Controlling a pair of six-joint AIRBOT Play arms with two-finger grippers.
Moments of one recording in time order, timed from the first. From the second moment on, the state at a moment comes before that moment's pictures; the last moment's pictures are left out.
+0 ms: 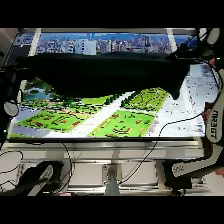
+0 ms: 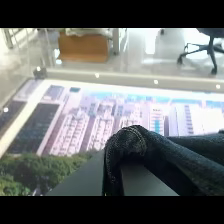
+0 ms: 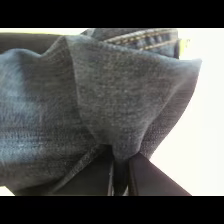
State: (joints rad) left arm 0.18 -0.86 0.73 1.44 0.07 -1.38; right arm -0.12 -1.63 1.97 -1.67 1.48 1.45
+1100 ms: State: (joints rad) left arm 0.22 -0.67 0.65 1.39 -0.50 -1.33; right arm -0.17 -1.23 1.28 -1.27 1.48 1.39
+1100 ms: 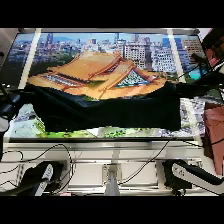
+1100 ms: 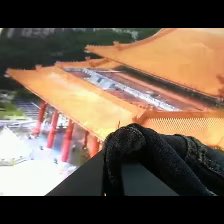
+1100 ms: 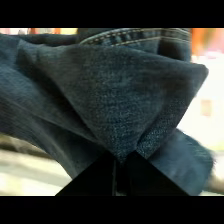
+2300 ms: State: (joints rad) left arm 0.08 -1.10 0.64 1.19 0.10 -1.33; right arm -0.55 -1.41 1.08 -1.31 1.32 0.95
